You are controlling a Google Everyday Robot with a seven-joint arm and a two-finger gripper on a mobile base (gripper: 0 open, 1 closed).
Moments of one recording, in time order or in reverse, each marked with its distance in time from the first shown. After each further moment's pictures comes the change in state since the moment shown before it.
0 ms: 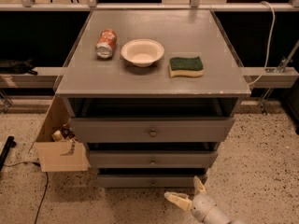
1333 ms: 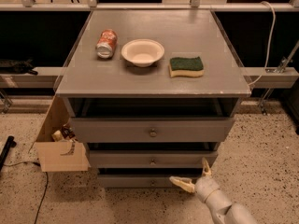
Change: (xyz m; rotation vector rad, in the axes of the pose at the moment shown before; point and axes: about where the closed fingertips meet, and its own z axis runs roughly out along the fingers) arm -0.048 -0.056 0.025 0.122 -0.071 -0.328
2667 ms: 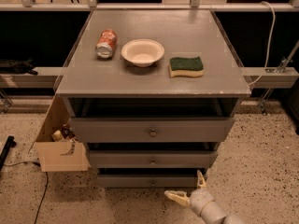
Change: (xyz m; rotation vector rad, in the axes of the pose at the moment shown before) arm 0.040 0.036 -0.019 -0.006 0.137 -0.017
